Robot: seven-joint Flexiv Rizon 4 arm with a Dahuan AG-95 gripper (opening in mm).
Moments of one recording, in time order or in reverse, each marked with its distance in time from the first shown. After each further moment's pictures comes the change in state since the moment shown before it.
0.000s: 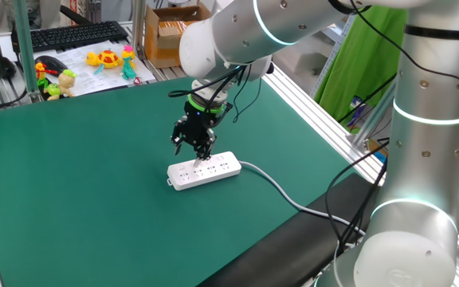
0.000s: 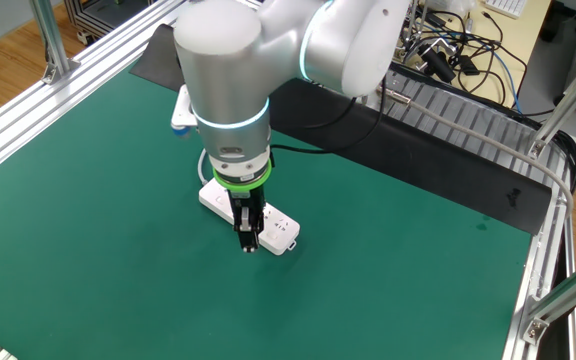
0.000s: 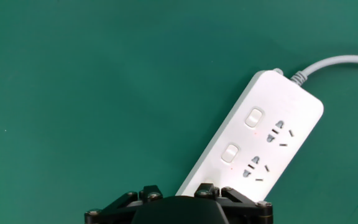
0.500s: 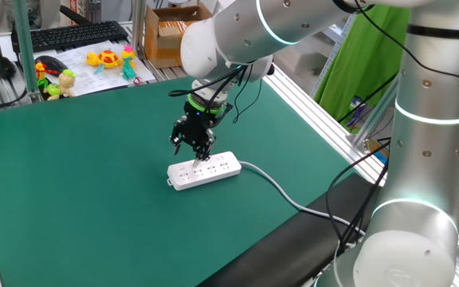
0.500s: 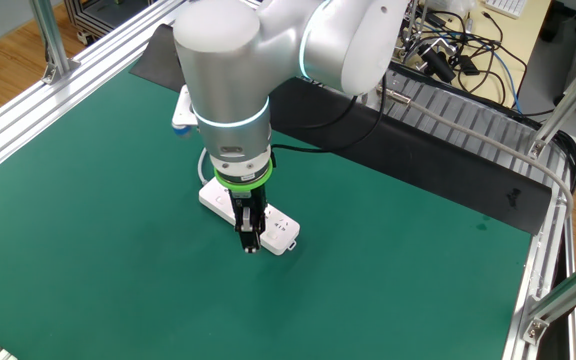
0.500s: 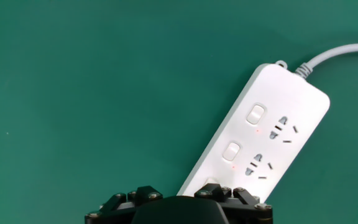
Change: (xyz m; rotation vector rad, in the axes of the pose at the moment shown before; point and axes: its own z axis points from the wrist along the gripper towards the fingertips) arm 0.004 0.002 0.000 -0.016 0.011 0.005
